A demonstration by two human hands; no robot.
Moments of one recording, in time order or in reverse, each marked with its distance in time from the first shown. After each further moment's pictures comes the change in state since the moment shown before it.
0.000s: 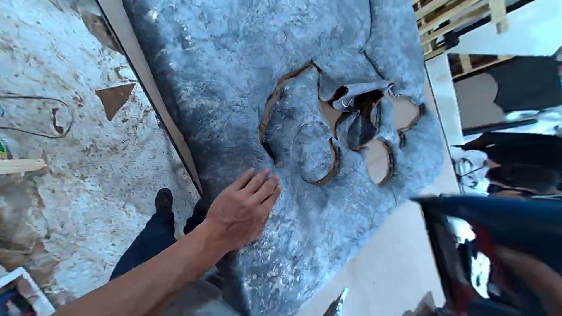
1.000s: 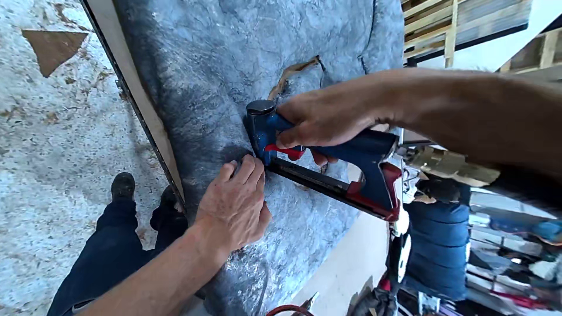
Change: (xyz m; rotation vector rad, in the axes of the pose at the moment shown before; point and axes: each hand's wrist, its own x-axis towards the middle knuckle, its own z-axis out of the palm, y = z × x) left_hand 0.023 -0.006 -0.001 0.094 -0.126 -0.255; right_hand 0.231 -0.272 0.101 -0.434 -1.039 -0.098
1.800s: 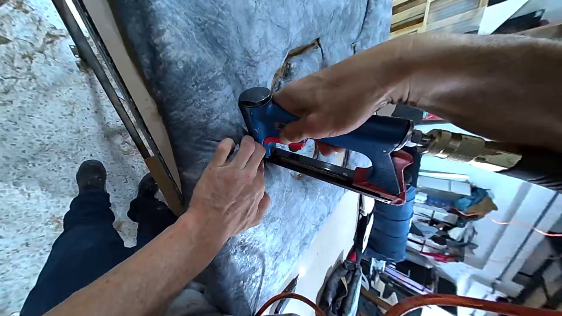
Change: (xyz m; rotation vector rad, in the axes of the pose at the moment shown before) left_hand 0.003 -0.020 0.001 -0.116 0.145 0.043; right_hand 0.010 -0.028 -0.003 -0.126 -0.067 0.090
